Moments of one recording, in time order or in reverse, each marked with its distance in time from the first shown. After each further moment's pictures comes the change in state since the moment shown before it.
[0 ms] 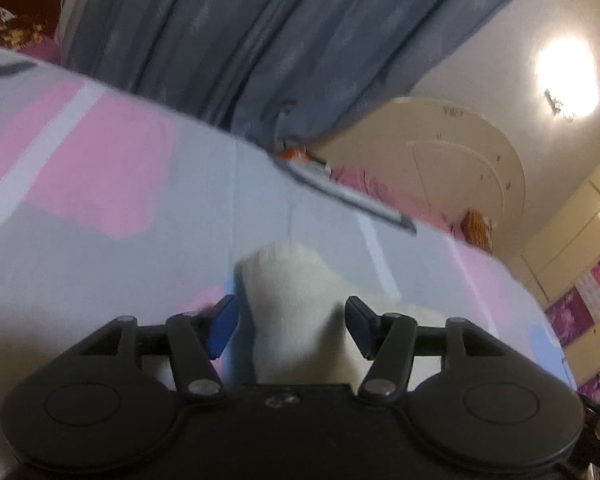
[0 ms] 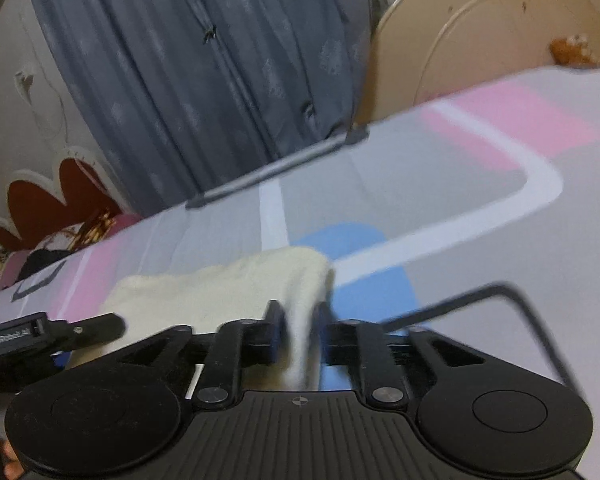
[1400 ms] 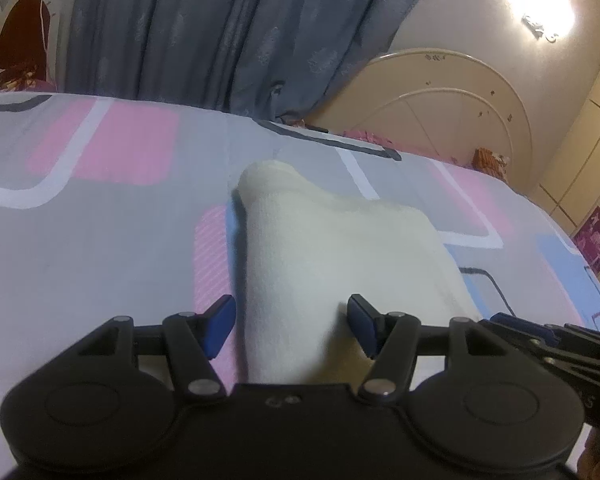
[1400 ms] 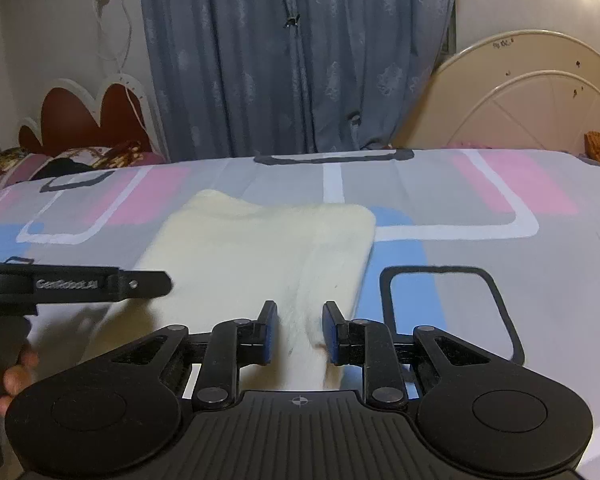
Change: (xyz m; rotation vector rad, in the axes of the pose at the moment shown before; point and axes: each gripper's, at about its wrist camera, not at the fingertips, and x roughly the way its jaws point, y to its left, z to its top) left arm -0.059 -0.035 -0.060 0.222 0.070 0.098; right arm -0.069 0.053 -0.054 -0.295 0.052 0.005
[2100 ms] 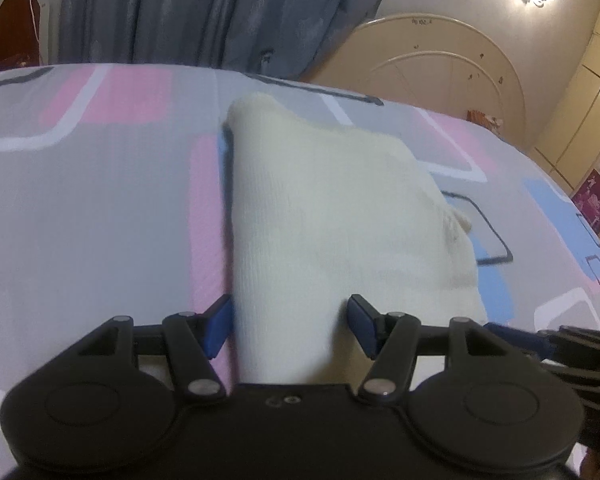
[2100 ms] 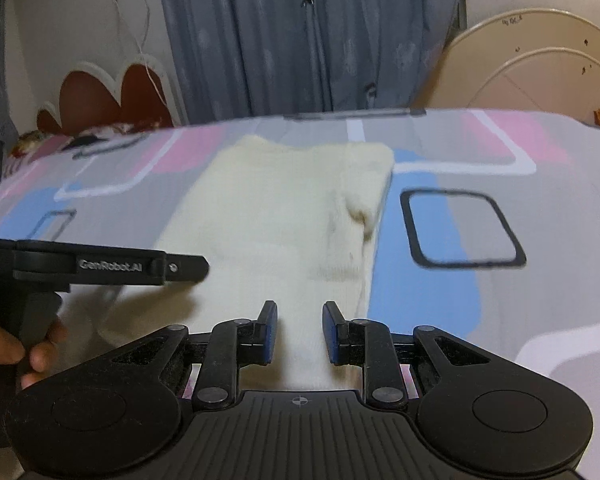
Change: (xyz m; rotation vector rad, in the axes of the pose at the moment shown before) left arm -0.026 -0.008 -0.054 0.050 0.081 -0.002; right arm -0.034 0.014 -0.055 0.011 0.097 0.040
